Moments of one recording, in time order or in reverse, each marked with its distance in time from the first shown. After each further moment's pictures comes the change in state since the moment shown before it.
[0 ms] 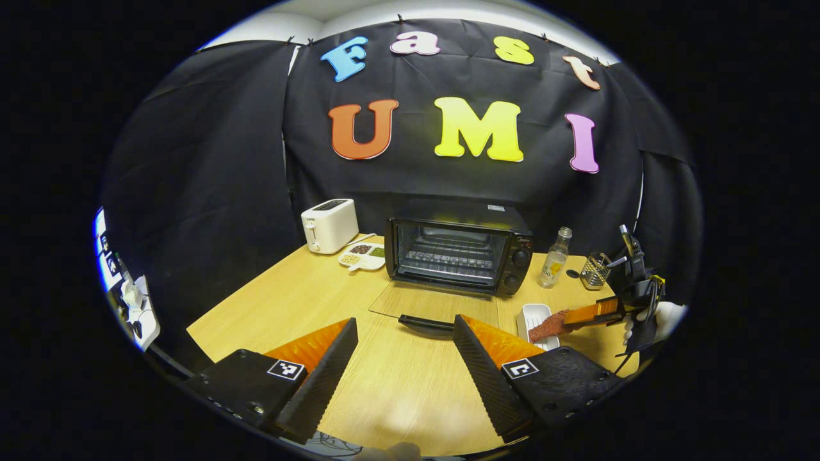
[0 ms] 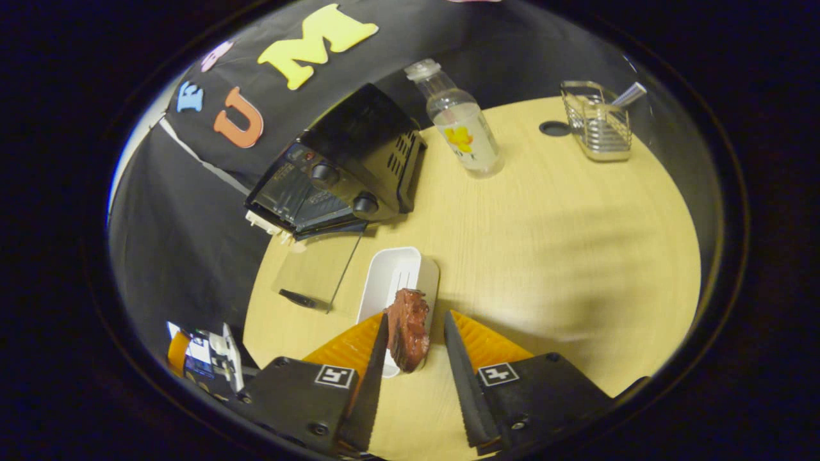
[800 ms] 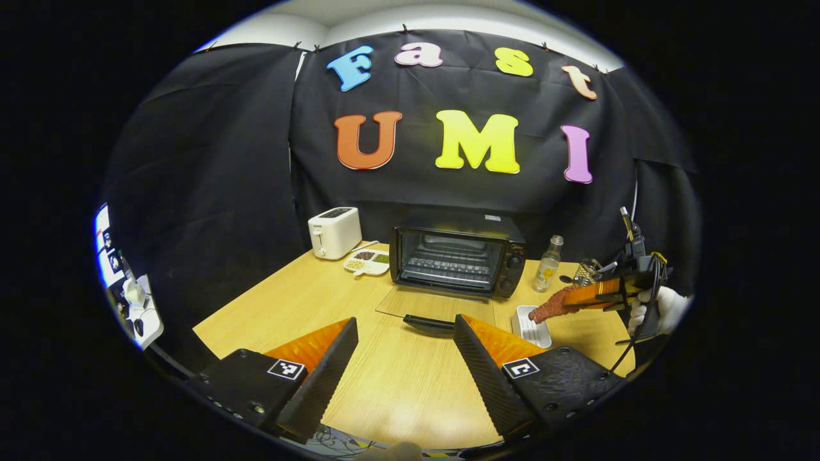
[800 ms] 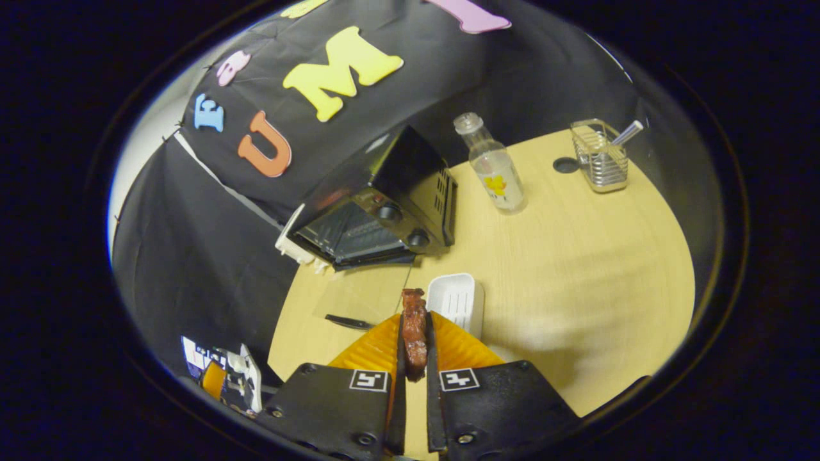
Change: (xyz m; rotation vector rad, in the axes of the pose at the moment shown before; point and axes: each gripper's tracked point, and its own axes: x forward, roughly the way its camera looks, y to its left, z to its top) left arm -0.044 0.019 0.004 0.004 -0.060 -0.068; right arm -0.071 0.084 0.018 -0.011 -0.249 0.031
